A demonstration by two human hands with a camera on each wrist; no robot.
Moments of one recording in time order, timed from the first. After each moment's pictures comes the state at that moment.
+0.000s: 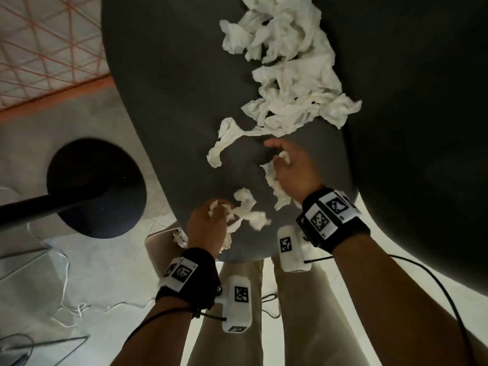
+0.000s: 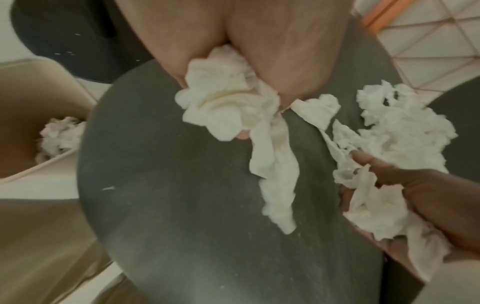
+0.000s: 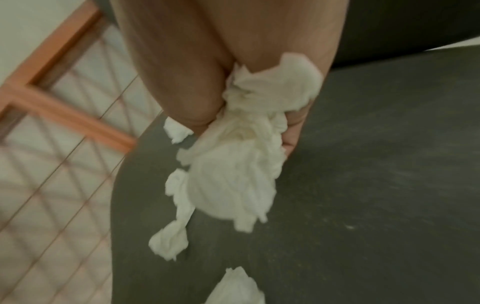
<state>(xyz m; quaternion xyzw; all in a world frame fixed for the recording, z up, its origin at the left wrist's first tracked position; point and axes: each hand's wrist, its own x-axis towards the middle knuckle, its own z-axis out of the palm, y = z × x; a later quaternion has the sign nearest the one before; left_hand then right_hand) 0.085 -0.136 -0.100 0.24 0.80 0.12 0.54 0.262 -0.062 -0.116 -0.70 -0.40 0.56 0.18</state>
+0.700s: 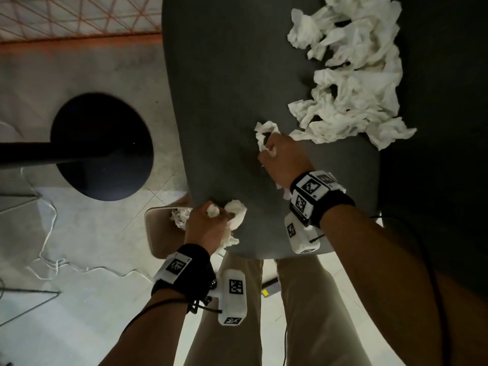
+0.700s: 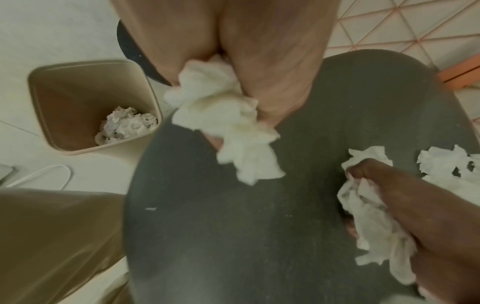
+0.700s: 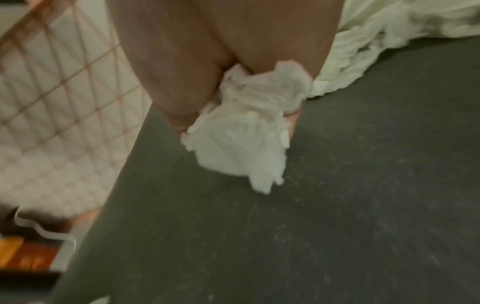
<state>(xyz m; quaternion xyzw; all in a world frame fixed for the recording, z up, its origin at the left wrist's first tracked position) 0.043 -0.160 -0.114 0.15 0.81 0.11 0.56 0.196 -0.021 -0.144 -0.65 -0.57 0.50 -0.04</state>
